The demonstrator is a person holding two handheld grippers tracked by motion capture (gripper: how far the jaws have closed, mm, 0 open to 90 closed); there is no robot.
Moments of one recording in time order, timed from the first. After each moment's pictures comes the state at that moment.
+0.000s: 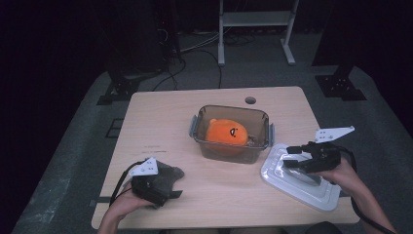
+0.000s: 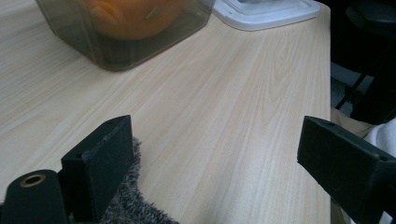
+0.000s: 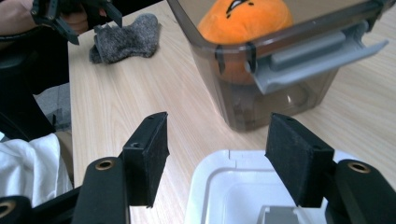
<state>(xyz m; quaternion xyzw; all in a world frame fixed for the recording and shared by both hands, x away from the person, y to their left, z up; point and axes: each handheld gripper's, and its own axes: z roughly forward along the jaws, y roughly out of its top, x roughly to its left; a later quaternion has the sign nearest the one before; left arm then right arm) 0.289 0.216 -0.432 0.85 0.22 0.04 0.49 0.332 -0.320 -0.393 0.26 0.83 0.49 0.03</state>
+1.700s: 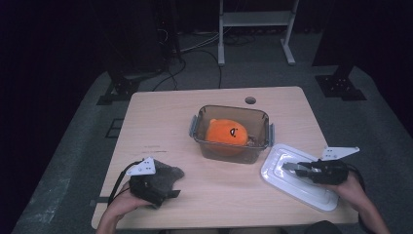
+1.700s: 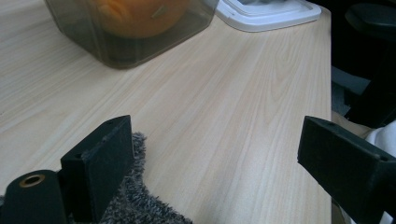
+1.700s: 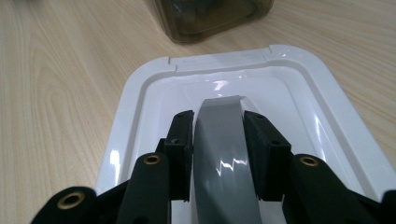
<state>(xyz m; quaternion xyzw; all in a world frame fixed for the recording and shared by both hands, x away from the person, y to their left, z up) 0.290 0.223 -0.434 0.84 0.22 0.04 0.49 0.319 -0.361 -0.461 0.30 0.84 0.44 0.09</state>
